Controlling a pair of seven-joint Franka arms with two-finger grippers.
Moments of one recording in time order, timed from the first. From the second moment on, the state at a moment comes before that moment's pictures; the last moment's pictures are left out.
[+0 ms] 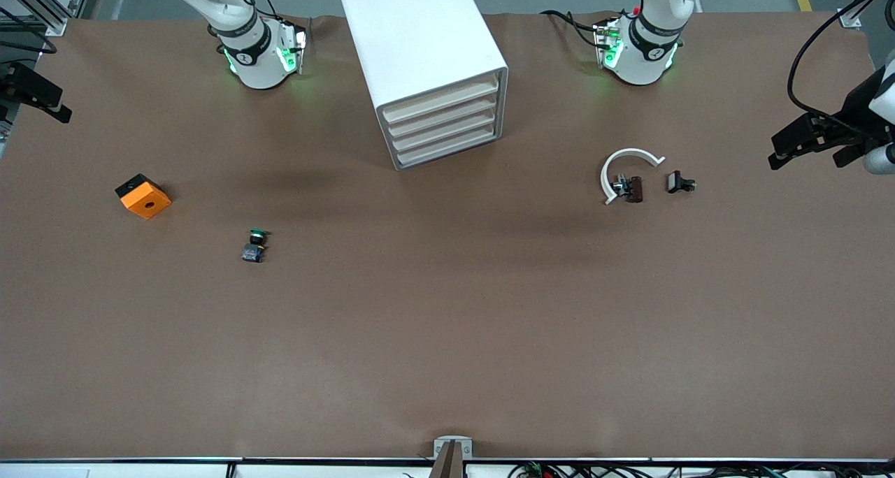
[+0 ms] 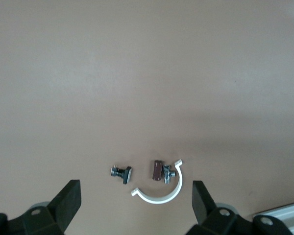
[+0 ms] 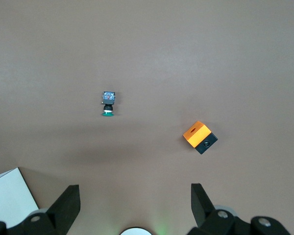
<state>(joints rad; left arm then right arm) -0.02 -0.01 -0.02 -1.56 -0.01 1.57 -0.08 -0.07 -0.15 -0.05 -1.64 -0.02 1.46 -0.07</state>
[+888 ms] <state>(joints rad) -0.15 0.29 -0.11 -1.56 -0.01 1.65 -0.57 -0.08 -0.15 -0.05 -1.64 -0.02 1.47 -0.07</state>
